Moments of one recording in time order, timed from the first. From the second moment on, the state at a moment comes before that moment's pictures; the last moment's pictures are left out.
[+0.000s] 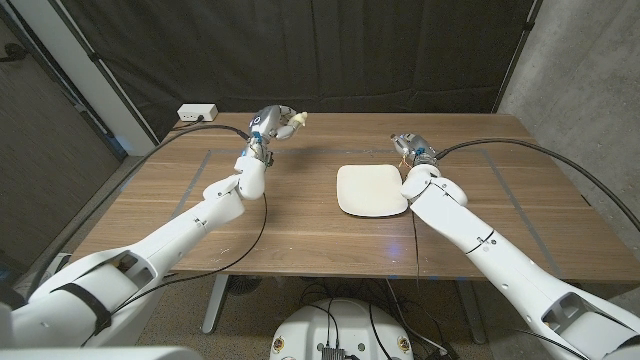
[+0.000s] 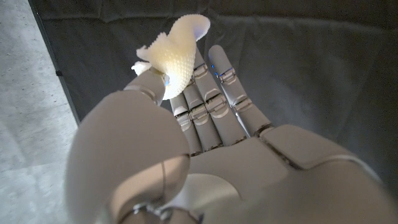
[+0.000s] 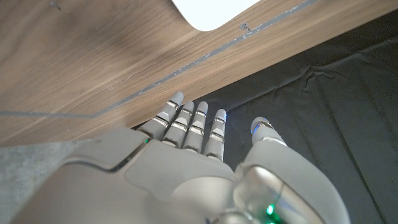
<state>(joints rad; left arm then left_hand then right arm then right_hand) 0.59 0.55 0.66 -1.32 0.38 -0.05 0.59 1.07 0.04 0.56 -0.13 0.17 1.01 -0.04 0.37 0.20 1.12 -0.11 0.23 0.35 1.17 -0.21 0.28 0.38 0.66 -0.06 1.01 0.18 -0.84 -0.46 -0.55 -1.95 -0.12 -0.97 -0.45 0.41 0.16 0.35 0.00 0.18 0.34 -0.10 0.17 0.18 0.32 -0.01 0.19 0.19 0.24 -0.04 0.18 0.20 0.13 -0.04 0.45 0.20</state>
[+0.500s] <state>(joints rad) 0.58 0.60 0.68 -1.42 0.31 0.16 0.36 1.07 0.04 0.57 -0.13 0.17 0.99 -0.02 0.36 0.21 1.12 -0.11 0.22 0.35 1.17 -0.21 0.27 0.38 0.67 -0.07 1.01 0.17 -0.93 -0.47 -0.46 -1.93 0.08 -0.68 -0.56 0.39 0.15 0.35 0.00 0.18 0.30 -0.08 0.17 0.18 0.30 0.01 0.19 0.19 0.22 -0.04 0.18 0.19 0.11 -0.02 0.44 0.20</state>
